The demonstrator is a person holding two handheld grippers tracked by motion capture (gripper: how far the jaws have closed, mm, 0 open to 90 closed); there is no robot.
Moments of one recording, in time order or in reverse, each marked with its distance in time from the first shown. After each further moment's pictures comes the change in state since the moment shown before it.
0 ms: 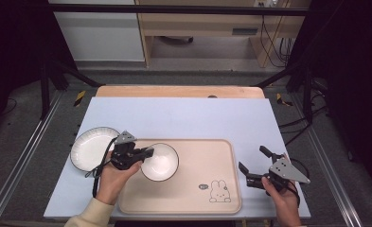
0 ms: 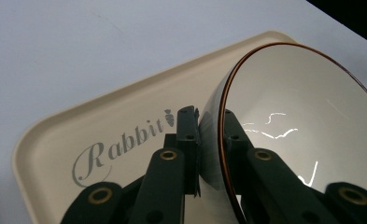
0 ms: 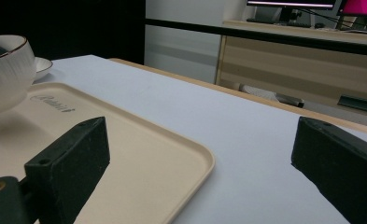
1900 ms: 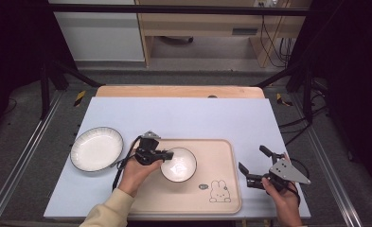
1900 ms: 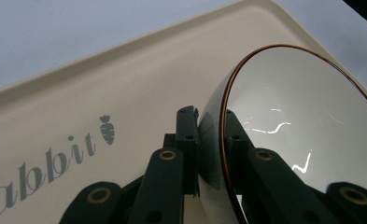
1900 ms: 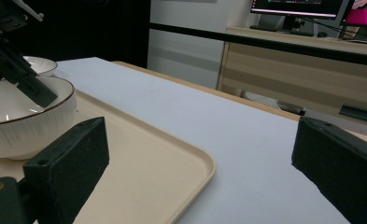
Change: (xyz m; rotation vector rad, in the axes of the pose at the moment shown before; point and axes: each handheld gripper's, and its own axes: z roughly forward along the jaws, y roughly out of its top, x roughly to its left) left arm -0.013 0.009 0.067 0.151 -0.114 -0.039; right arm 0.000 0.001 -0.001 -0.023 0.015 -0.026
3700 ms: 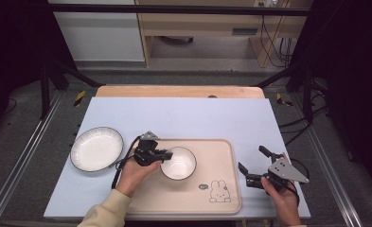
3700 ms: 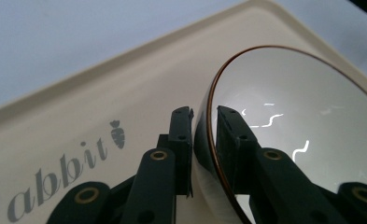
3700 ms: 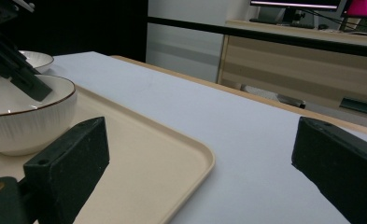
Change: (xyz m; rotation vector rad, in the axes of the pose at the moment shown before) left arm 0.004 -0.004 -0.003 -0.039 0.007 0.066; right arm -0.001 -0.004 0.003 0.026 -0.004 0.011
